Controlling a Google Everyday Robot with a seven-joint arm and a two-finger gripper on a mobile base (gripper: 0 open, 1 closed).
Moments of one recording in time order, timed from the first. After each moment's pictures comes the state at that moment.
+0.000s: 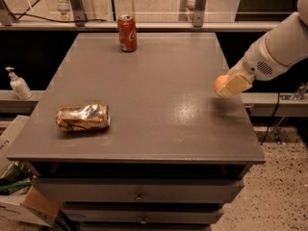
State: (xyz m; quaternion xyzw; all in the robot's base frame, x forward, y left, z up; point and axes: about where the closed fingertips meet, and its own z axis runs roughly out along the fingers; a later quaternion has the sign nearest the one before) arm 0.566 -0.208 0.877 -0.48 0.84 0.05 0.26
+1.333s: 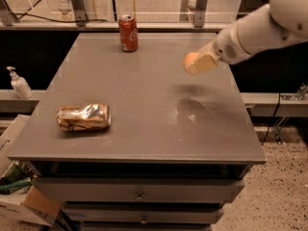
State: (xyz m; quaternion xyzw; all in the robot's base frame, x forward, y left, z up) arm 0.628 -0.132 0.906 -0.45 0.81 0.11 0.37
